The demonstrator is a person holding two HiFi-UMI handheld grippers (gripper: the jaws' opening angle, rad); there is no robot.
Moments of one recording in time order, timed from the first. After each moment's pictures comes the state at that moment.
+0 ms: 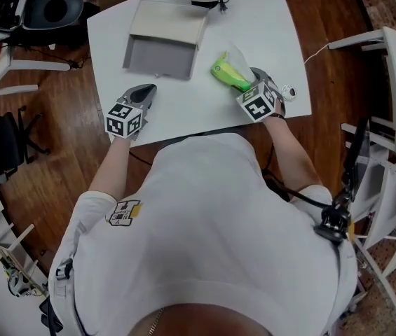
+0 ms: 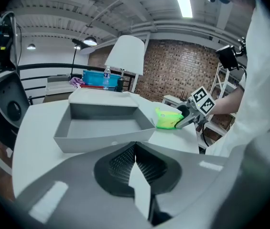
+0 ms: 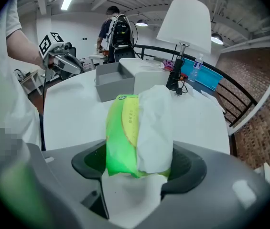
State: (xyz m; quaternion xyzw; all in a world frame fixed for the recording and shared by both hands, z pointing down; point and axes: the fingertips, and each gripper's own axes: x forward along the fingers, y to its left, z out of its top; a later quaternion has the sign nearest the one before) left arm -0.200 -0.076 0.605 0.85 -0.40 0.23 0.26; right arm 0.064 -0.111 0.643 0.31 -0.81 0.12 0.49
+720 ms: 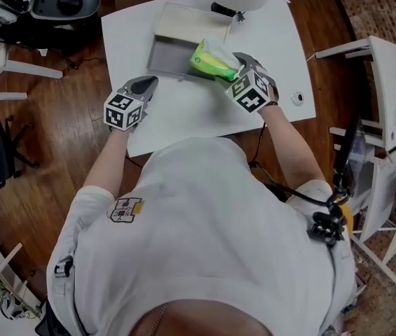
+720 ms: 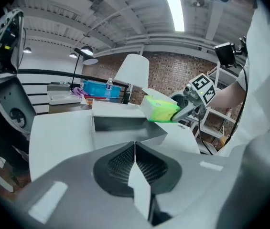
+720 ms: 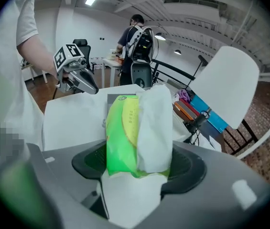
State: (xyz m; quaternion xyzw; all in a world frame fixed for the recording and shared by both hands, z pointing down) left arm -0.282 -0.106 0.593 0.88 -0.37 0.17 0.23; right arm -0.094 -0.143 0.562 0.27 -0.84 0.00 0.48
